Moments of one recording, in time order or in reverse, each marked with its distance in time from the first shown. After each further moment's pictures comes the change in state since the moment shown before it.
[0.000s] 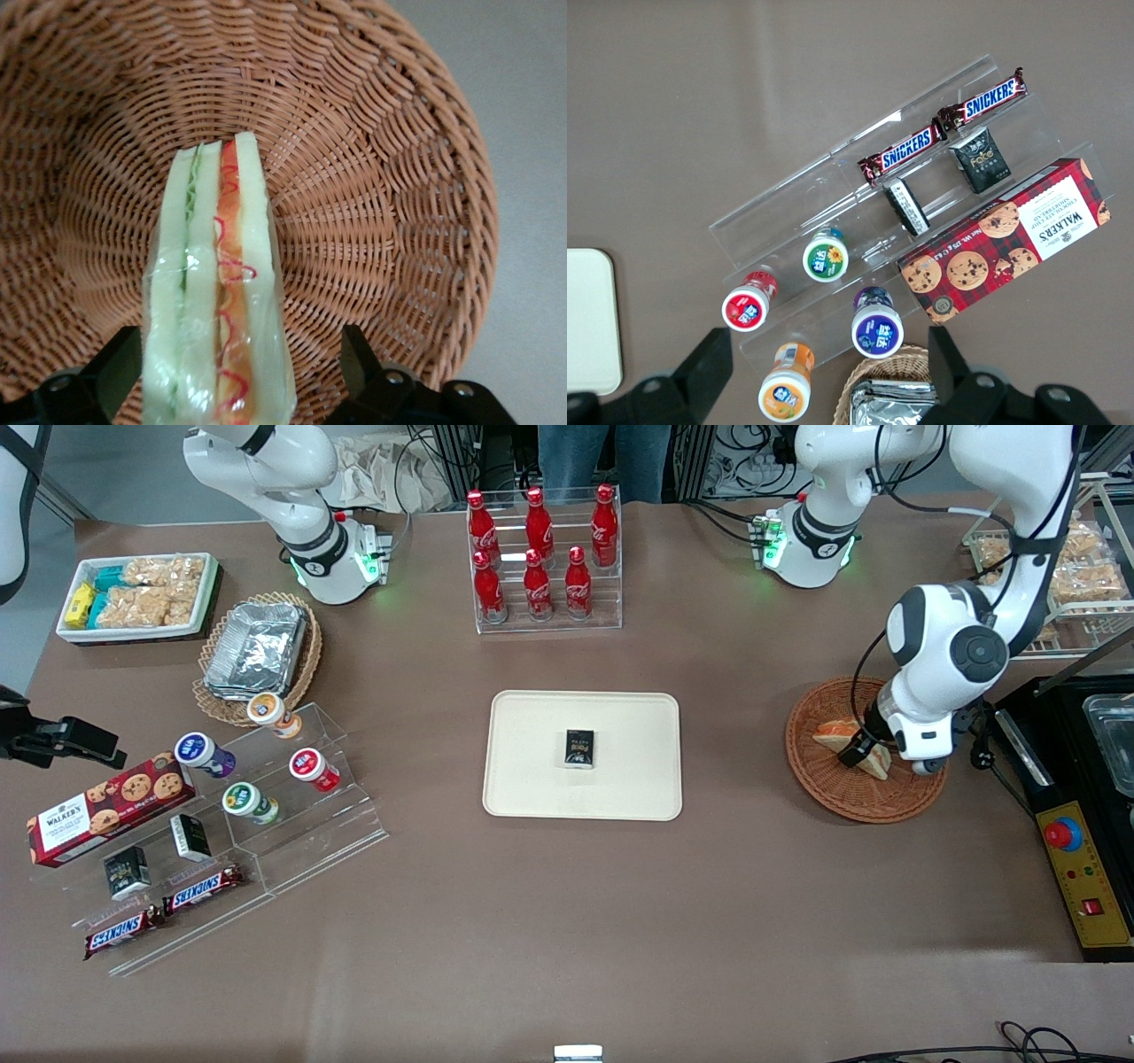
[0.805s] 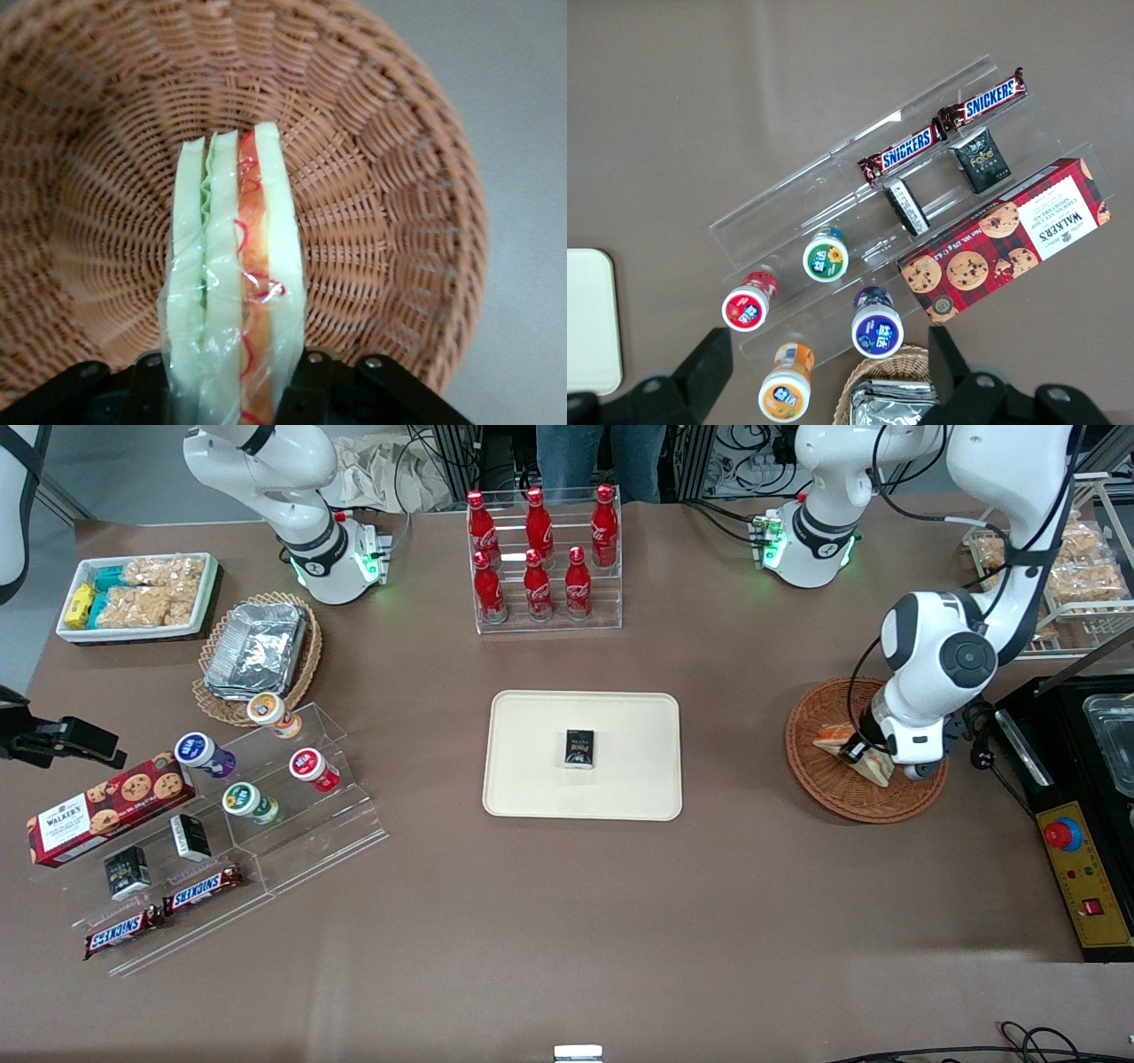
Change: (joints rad) arm 0.000 -0.038 -0.013 0.025 0.024 -0.058 0.028
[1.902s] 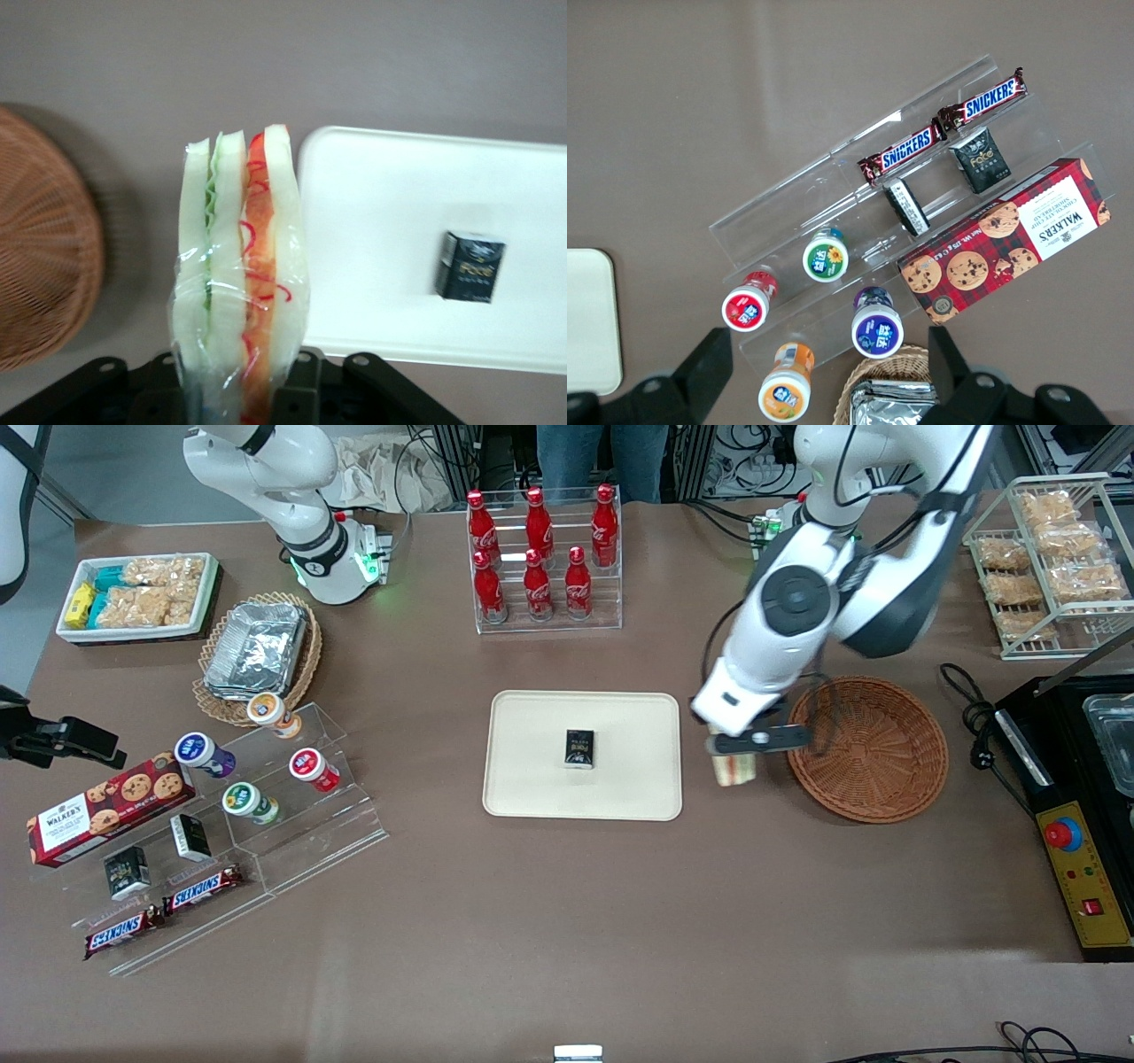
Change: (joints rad) arm -0.122 0.111 -0.430 0.504 0.016 -0.445 0.259
